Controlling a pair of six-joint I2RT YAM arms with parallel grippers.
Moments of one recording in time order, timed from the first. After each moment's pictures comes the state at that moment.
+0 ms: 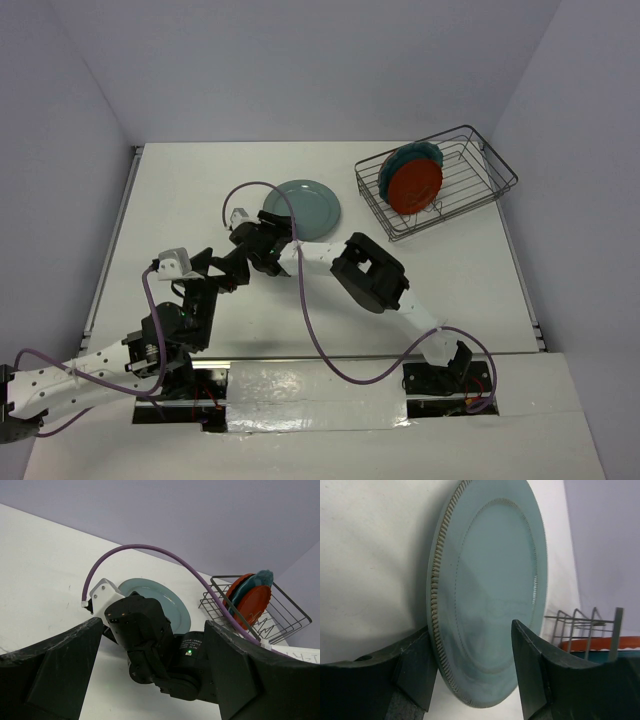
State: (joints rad) left arm -1.17 0.44 0.37 0.33 -1.12 -0.24; right arm 1.01 2.41 1.73 -0.04 0.90 -0.51
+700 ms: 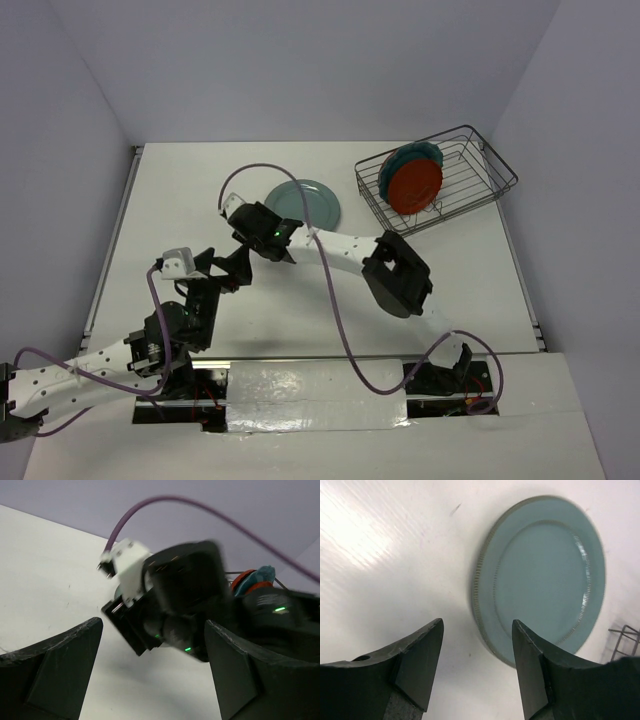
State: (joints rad) left arm -1.17 0.46 0.37 0.33 -1.11 -0.24; right arm 1.02 2.22 1.77 -0.35 0.51 -0.19
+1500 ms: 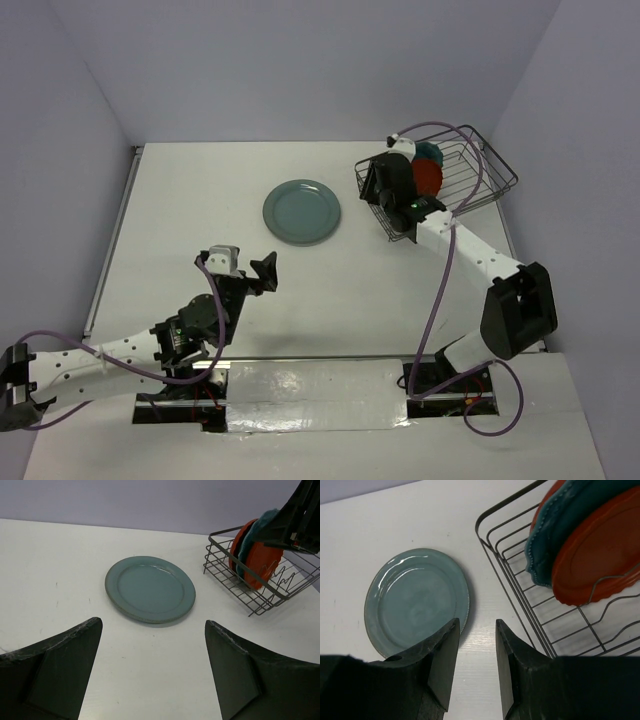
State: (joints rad) left arm -1.17 0.69 0.38 0.40 -0.99 -0.17; right arm 0.47 1.48 1.17 -0.16 0.33 0.44
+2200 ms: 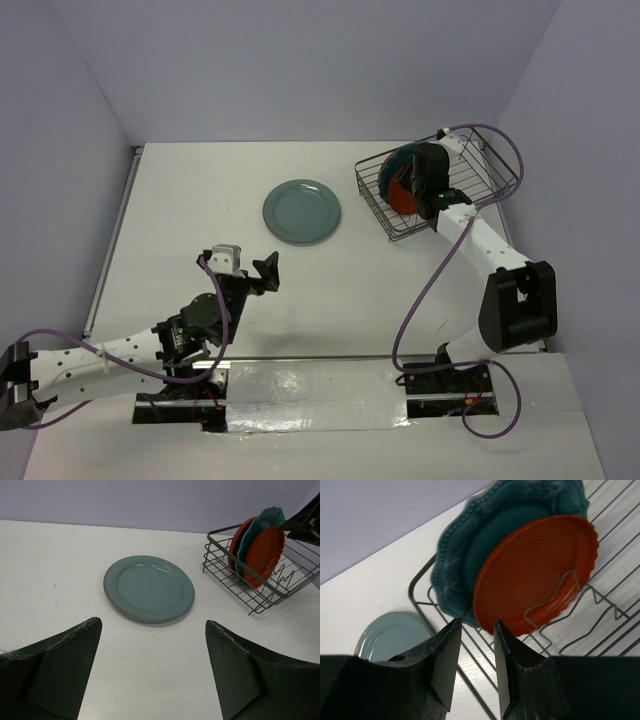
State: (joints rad) left arm -1.17 0.70 0.39 0.41 -0.98 -0.16; right arm 0.23 1.48 1.13 -0.07 0.32 0.57
